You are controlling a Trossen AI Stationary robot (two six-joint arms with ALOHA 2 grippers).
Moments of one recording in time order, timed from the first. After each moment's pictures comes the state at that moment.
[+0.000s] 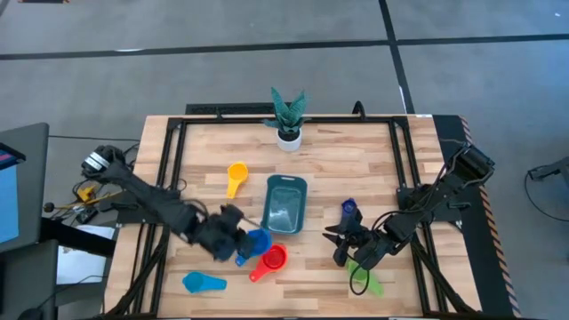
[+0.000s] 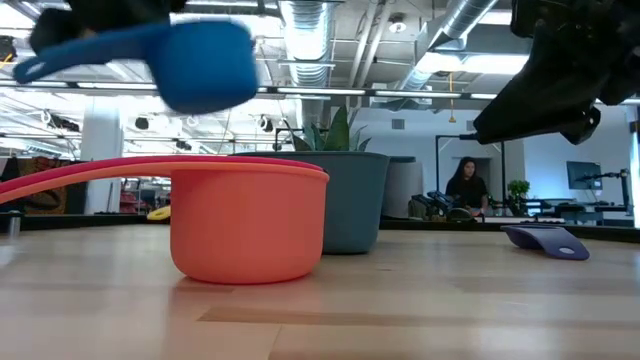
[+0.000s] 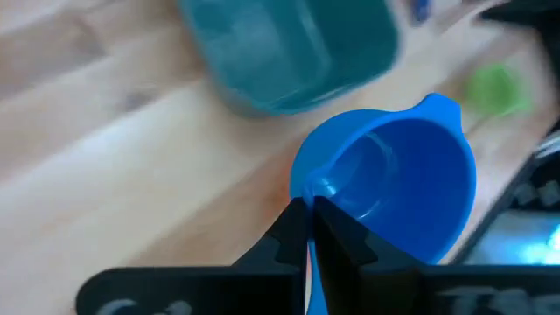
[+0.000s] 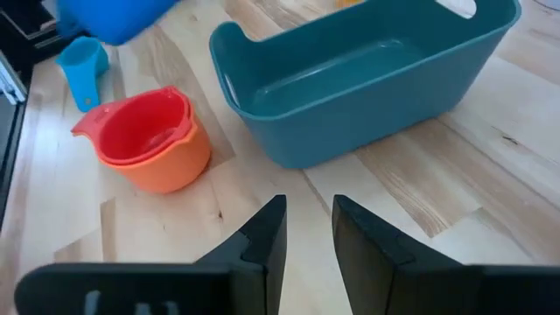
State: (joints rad) left arm -0.56 1.44 1.08 -0.57 -0.45 -1.47; right arm 0.68 1.49 0.68 0.00 0.81 0.93
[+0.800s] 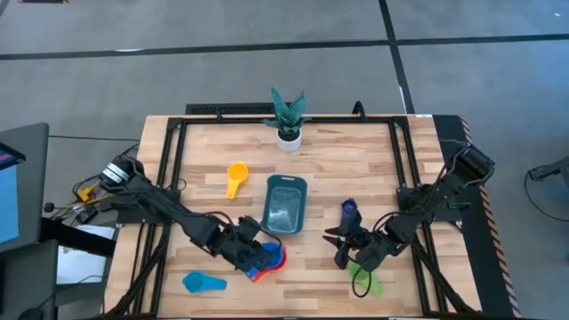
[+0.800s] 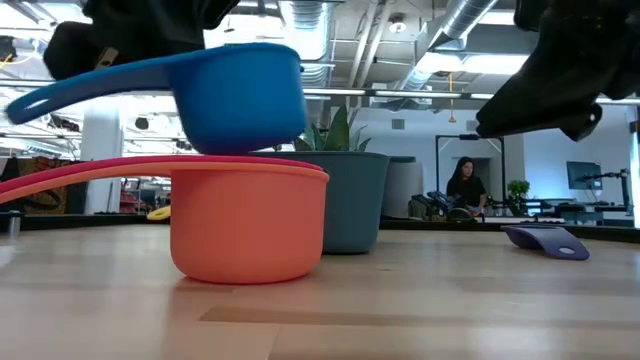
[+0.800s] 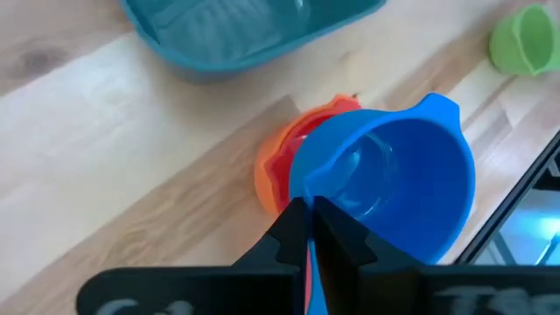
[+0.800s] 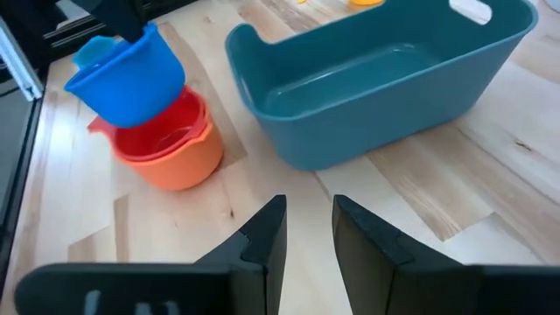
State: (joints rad) left arm -0.54 1.66 1.19 -0.50 -0.35 -1.44; right arm 0.69 1.49 0.68 0.03 0.81 0.91
